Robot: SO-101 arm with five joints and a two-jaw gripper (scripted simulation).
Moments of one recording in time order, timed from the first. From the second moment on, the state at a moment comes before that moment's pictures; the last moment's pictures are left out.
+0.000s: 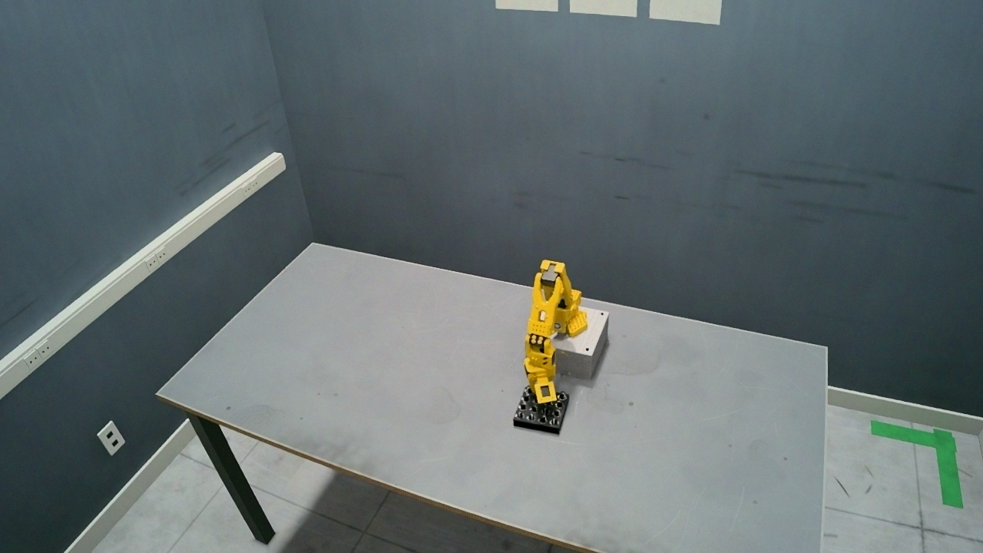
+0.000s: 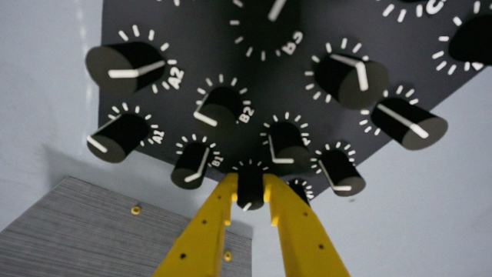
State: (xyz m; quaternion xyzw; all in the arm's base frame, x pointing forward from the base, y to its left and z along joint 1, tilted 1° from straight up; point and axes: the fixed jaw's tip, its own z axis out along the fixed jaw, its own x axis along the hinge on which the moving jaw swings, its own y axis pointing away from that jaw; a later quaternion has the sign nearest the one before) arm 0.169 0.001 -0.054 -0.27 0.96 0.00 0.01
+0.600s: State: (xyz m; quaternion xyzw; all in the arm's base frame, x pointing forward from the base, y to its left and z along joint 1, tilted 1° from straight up) arm 0.169 0.001 -0.054 -0.27 0.96 0.00 0.01
